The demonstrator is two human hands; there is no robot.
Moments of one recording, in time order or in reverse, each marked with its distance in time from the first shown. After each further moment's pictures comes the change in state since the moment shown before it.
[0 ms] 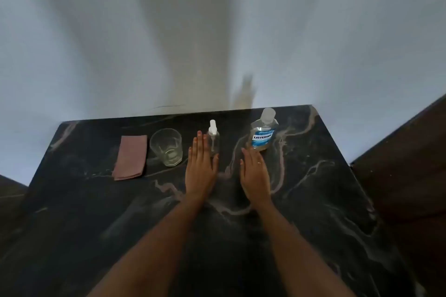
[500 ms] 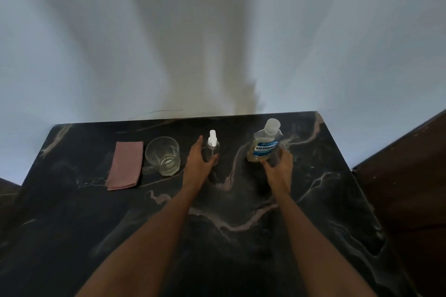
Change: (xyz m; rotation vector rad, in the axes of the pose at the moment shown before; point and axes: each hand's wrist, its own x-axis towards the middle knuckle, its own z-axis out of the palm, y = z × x) left_hand 0.049 -0.008 0.001 -0.517 -0.055 -0.334; right_hand 0.053 0.064 -0.004 0.403 0.006 0.626
